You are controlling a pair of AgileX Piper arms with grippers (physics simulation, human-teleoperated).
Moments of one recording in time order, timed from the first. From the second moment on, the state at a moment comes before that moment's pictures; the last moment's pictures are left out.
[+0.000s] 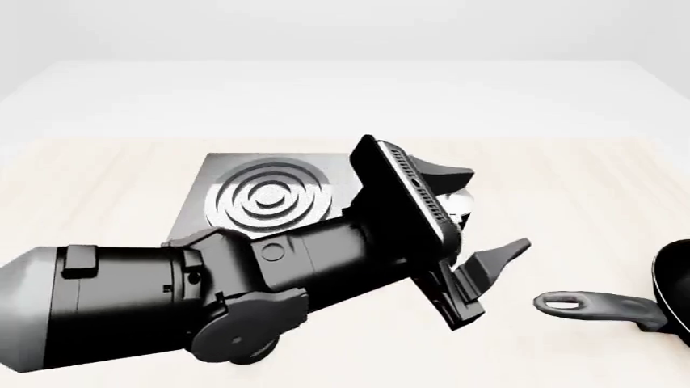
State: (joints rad) left arm -1.12 1.50 -0.92 -0.39 0.23; right arm 0.06 0.00 -1.19 0.47 -0.07
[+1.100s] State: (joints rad) left arm -1.16 1.67 -1.09 -0.33 0.23; right arm 0.06 0.00 -1.31 0.59 -0.04
